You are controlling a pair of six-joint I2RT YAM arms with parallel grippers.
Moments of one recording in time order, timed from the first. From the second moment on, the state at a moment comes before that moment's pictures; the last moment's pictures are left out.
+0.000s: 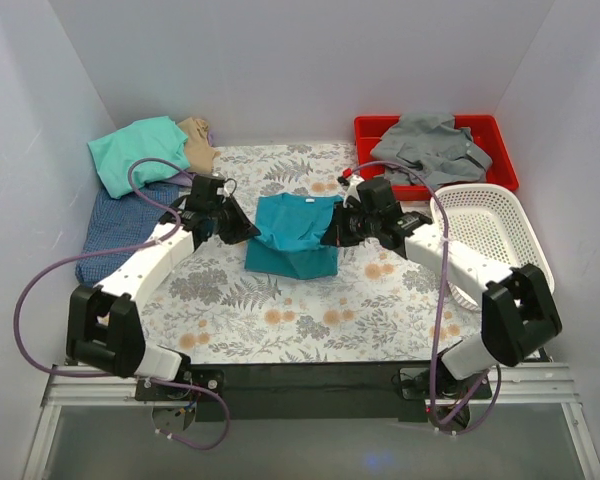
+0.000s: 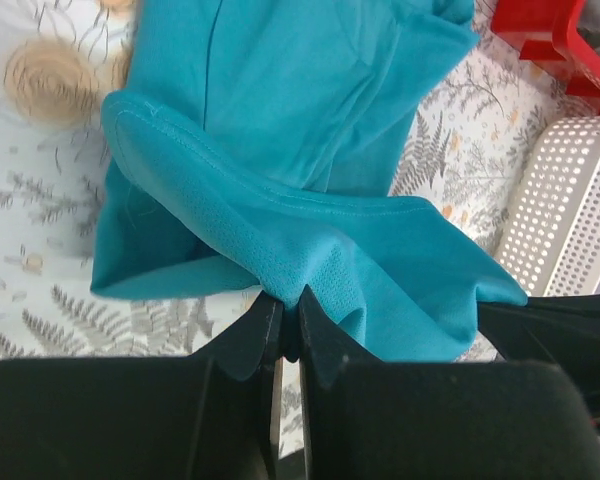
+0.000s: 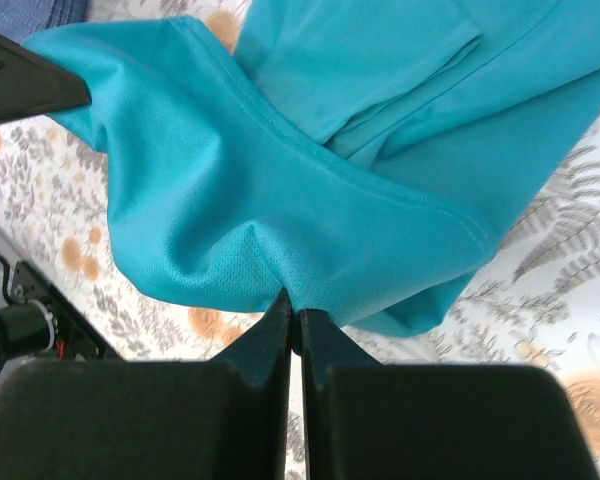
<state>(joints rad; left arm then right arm) -0.32 1.37 1.03 -0.47 0.22 -0.82 0.61 1.45 1.02 -0.24 -0.33 0.45</state>
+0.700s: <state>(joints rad) -0.21 2.15 1.61 -0.28 0.33 -0.73 0.35 2.12 1.58 -0.21 -0.55 0.33</state>
